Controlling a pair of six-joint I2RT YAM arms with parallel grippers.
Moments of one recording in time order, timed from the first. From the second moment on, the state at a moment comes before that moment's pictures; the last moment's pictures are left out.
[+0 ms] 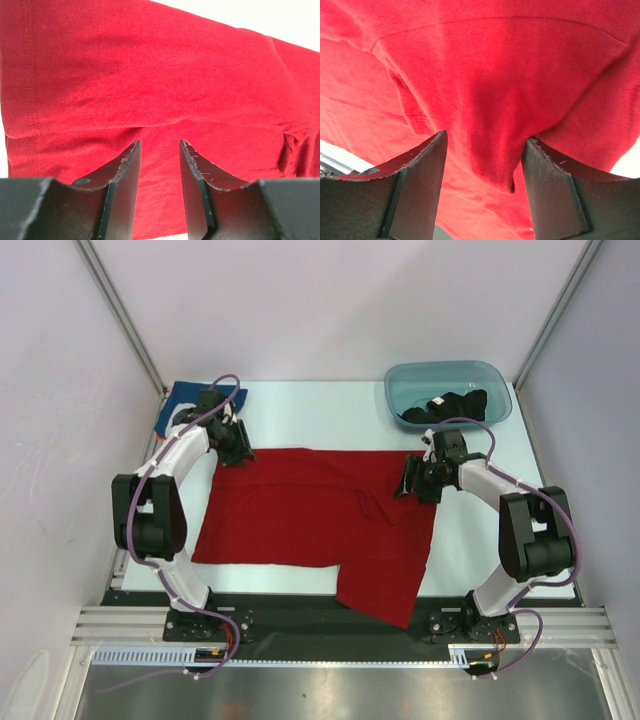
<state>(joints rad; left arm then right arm) -0.07 1.77 1.38 -0.68 0.20 -0.38 0.18 1.63 0.98 -0.42 -0.35 0.38</state>
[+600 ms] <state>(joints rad) -0.07 1.78 1.38 -0.68 0.21 -0.38 0.17 1.56 0.87 -0.45 -0.48 0.38</state>
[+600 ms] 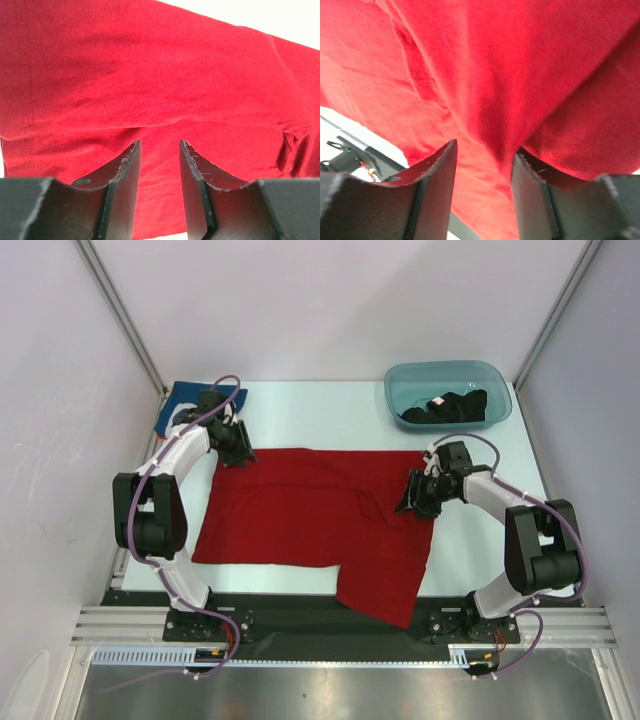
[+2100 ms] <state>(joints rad) -0.07 1.78 1.38 -0.68 0.21 -0.37 0.60 1.96 1.38 -0.72 -0.13 0.23</state>
